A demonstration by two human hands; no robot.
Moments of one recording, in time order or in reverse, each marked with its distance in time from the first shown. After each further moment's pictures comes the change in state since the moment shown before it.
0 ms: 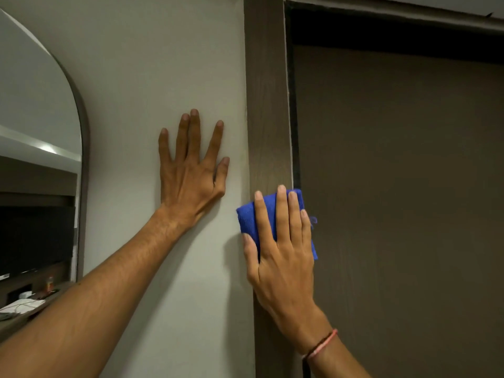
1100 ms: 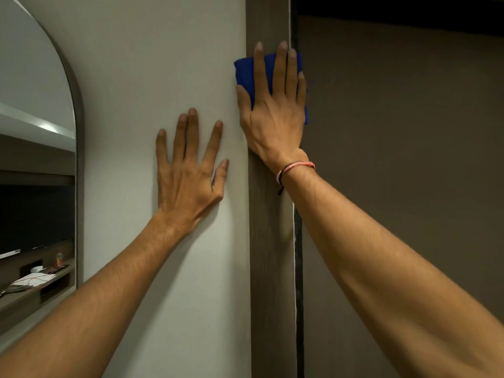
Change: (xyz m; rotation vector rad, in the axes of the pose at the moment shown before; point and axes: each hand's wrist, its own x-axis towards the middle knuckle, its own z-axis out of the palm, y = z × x) left_hand -0.040 0.006 0.009 0.022 0.020 0.003; right_hand 0.195 -0.009 -0.013 0.010 0.039 0.027
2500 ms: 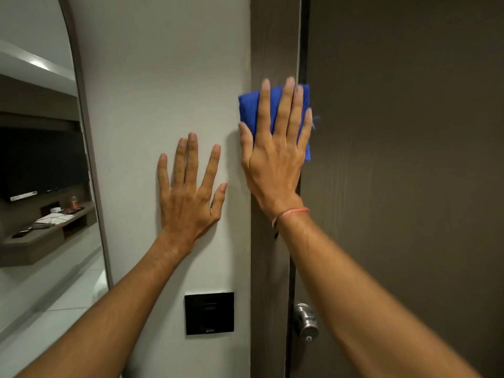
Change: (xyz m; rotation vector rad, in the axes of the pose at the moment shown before) left_hand -0.163 0.018 -0.005 0.041 -0.122 -0.001; right_hand -0.180 0.003 0.019 -0.045 0.044 0.101
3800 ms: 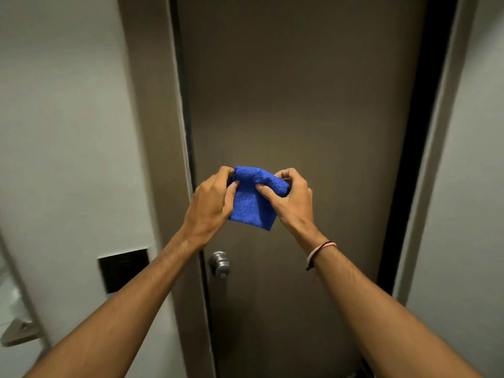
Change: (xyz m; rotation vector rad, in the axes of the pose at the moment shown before) left_hand -0.020 0.207 -0.121 -1.002 -0.366 -0.018; right_hand -0.103 0.192 -0.193 0.546 -0.438 0.637
